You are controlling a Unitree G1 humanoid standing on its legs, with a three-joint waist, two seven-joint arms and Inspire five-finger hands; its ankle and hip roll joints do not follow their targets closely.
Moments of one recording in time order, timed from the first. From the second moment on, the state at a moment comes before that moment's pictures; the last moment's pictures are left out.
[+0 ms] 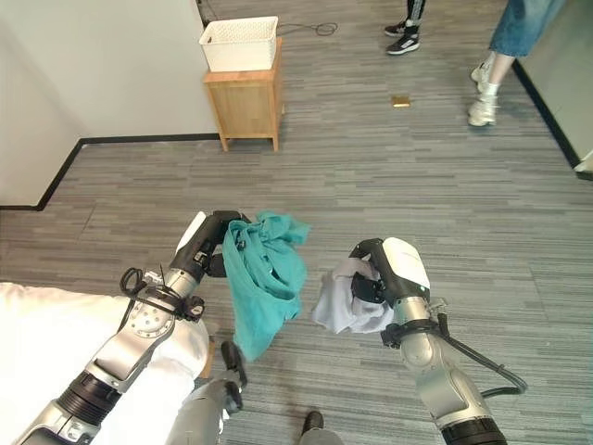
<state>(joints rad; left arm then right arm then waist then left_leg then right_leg) -0.26 0.43 -0.41 0.00 -0.15 -0.02 0.13 -0.01 -0.65 0.14 0.03 -0.39 -0.01 -0.16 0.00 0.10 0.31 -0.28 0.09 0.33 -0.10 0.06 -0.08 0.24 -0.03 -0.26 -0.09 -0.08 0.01</state>
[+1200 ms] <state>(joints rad) -0.27 0.34 -0.38 0.07 -0.08 0.00 0.13 -0.09 -0.62 0.12 0.04 -0.41 0.03 -0.13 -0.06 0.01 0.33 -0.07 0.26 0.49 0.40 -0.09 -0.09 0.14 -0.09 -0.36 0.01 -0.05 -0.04</state>
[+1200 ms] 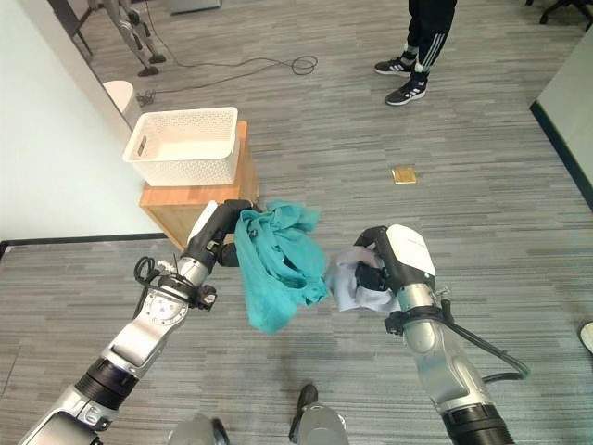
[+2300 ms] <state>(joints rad) -0.21 0.34 -0.30 0.03 -0.08 0.05 0.17 -0.33 -0.99 0.05 -0.33 -0.50 -0.09 -0.21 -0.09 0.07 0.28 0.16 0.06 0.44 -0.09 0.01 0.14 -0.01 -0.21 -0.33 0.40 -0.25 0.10</state>
